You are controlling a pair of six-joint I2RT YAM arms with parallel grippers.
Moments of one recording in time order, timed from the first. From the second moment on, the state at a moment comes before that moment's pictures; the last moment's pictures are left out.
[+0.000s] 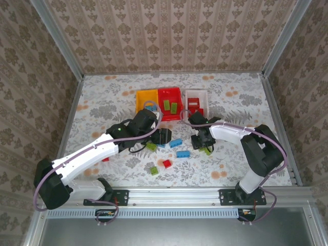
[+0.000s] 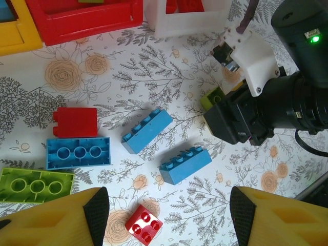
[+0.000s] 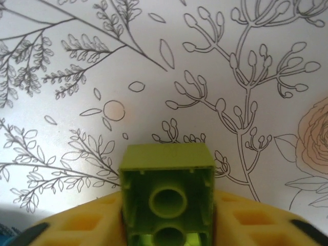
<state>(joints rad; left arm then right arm) -0.90 1.23 1.01 -0.60 0.06 -0.61 0.55 1.67 0.94 -0.66 0.07 0.32</state>
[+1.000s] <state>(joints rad) -0.90 1.08 1.08 -0.75 -0.26 -0.69 0.55 2.06 1.61 -0.48 -0.09 0.46</state>
